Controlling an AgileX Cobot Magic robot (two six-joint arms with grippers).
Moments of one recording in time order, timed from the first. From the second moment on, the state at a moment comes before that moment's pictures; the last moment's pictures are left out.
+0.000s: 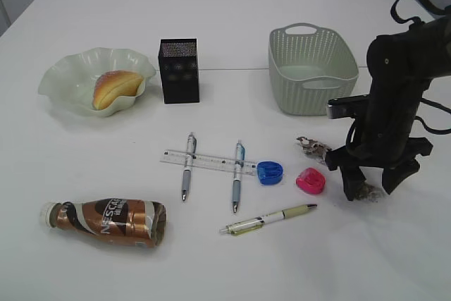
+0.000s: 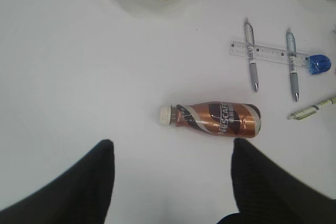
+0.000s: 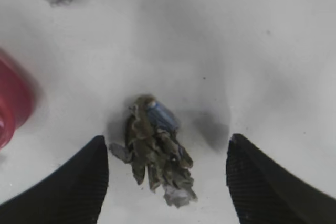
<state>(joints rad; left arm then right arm) -0.10 1.04 -1.27 -0.11 1.26 -0.11 0.17 2.08 -1.33 -0.04 0.95 0.09</state>
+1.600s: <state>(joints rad) -0.10 1.04 -1.27 -0.12 1.26 -0.11 0.17 1.97 -1.73 0.01 1.22 0.08</state>
